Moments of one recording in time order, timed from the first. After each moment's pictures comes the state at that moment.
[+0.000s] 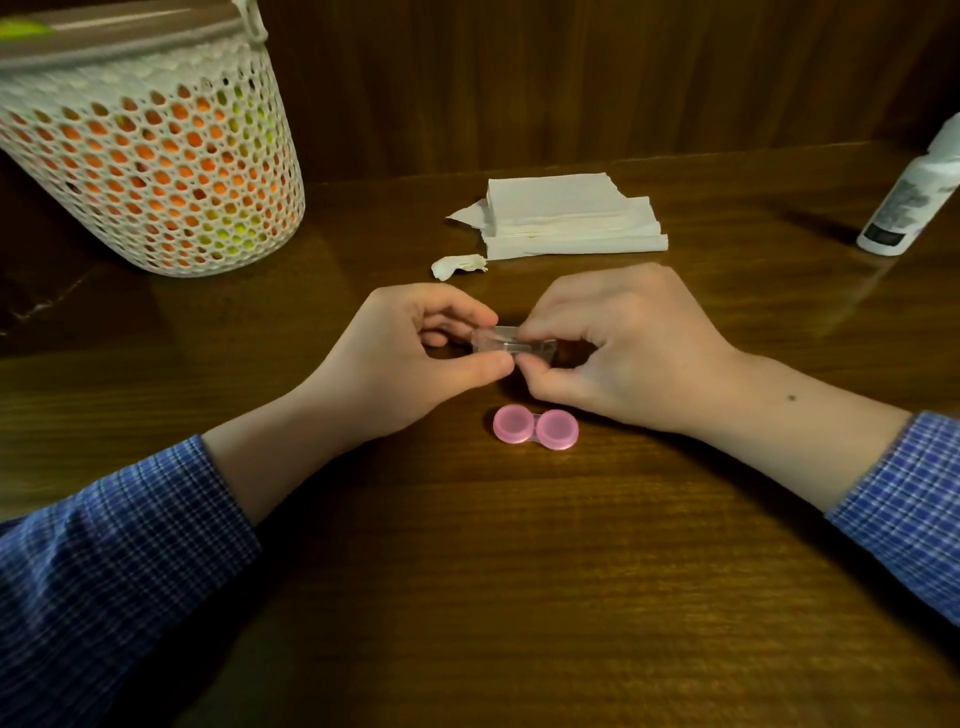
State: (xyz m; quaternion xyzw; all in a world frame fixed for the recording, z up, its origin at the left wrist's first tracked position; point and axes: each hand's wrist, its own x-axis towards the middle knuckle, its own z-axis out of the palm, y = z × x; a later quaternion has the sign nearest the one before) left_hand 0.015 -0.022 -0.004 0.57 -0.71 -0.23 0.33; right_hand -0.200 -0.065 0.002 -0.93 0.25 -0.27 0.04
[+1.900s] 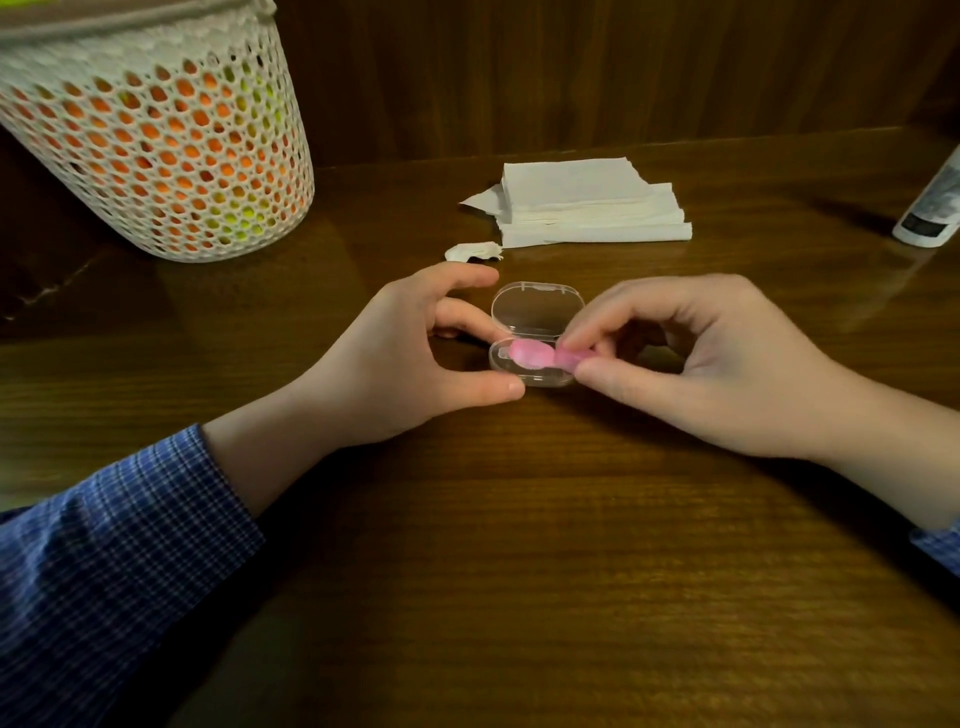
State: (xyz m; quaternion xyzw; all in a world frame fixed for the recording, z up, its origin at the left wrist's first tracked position) left_hand 0.024 -0.019 -0.001 0.59 -0.74 -0.22 0.25; right_hand -0.229 -0.050 0.003 -0.85 0.28 -0.30 0.32
